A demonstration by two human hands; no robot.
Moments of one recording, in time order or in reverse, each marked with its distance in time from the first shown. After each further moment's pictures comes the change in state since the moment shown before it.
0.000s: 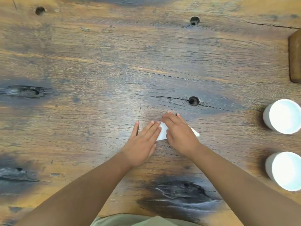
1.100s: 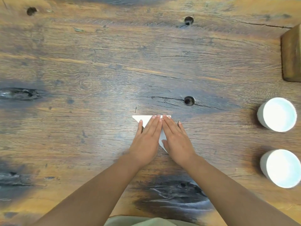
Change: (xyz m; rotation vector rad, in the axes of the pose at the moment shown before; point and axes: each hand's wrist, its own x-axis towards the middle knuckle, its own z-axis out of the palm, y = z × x) left_hand 0.030 0.030 -0.003 -0.142 0.032 -0.174; right_hand -0.025 -0.001 0.021 -0.151 -0.079 0.145
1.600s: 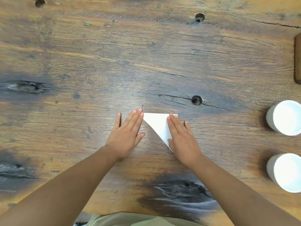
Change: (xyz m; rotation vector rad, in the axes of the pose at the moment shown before) left_hand -0.028 -0.085 -0.014 0.213 -0.034 -0.050; right_hand 0.001 0.000 0.002 -0.081 -0.026 0.000
